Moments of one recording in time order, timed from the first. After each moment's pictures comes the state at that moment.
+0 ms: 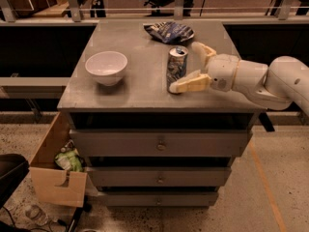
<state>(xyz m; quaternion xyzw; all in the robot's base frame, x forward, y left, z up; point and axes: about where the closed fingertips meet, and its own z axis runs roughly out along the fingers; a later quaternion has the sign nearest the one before) 0.636 -0.082 0.912 -0.43 0.58 0.33 0.61</state>
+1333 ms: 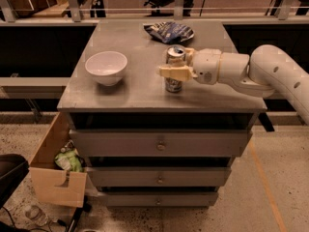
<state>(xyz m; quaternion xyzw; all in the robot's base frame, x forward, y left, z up) 0.652 -0.043 0.908 -0.46 0.58 0.35 0.58</state>
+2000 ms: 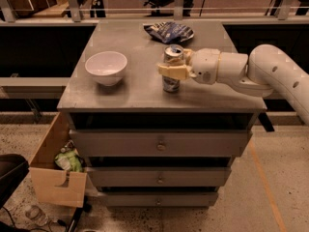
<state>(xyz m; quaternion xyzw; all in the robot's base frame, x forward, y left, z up) 0.652 -0.037 0.909 -0.46 0.57 0.35 0.58</state>
